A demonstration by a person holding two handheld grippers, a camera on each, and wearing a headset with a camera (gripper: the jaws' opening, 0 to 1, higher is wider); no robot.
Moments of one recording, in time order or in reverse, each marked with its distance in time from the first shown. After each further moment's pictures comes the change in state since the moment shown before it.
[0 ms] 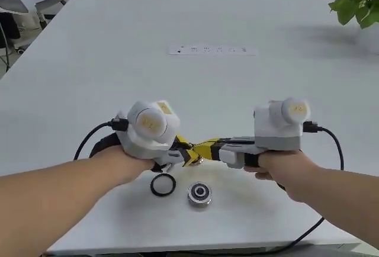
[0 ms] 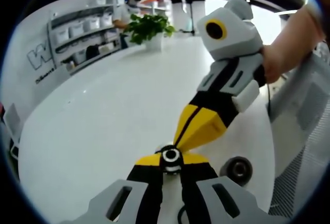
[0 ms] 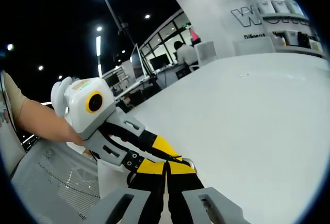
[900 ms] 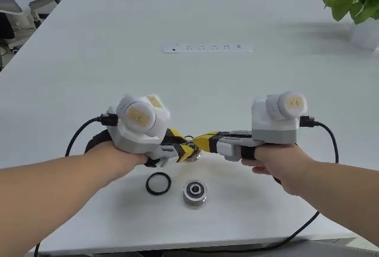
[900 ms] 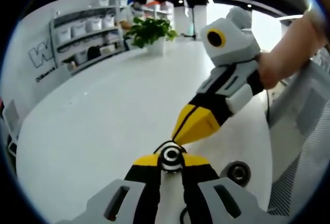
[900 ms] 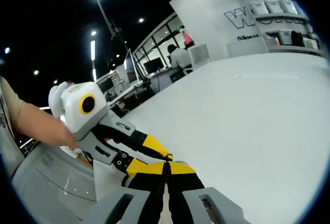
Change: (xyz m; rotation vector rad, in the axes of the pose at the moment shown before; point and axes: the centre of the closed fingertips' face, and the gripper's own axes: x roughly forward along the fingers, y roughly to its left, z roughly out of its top) left arm -0.006 0.005 0.007 -0.029 -0.036 -0.009; right arm -0.004 -0.003 0.007 0.024 -0.028 -0.034
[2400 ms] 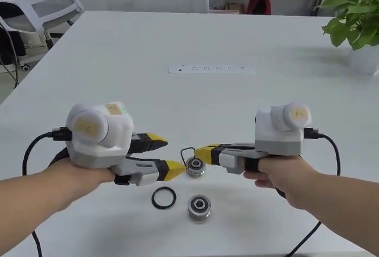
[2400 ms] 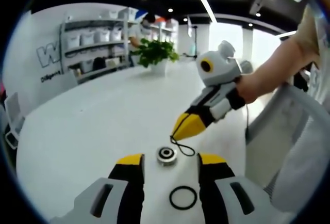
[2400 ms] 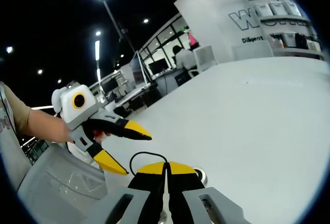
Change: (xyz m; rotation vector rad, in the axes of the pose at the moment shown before) left arm -0.074 -0.007 0.017 -0.062 -0.154 -0.012; right arm -0.006 0.020 0.017 -0.013 0.001 0.033
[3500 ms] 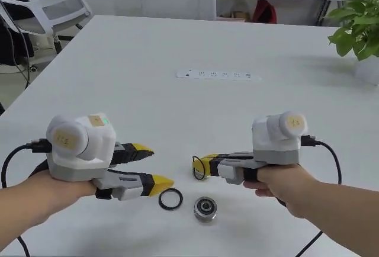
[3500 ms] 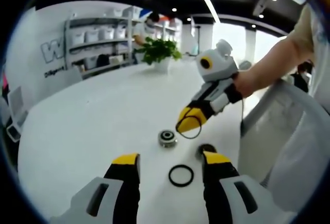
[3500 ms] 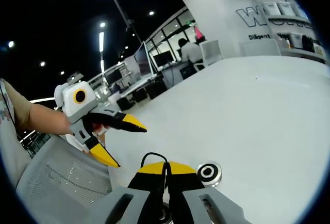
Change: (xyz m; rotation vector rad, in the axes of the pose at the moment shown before) left arm -0.037 0.001 -0.025 -0.028 0.010 0.017; right arm 0.013 0.022 -0.015 -0.036 0.069 0.027
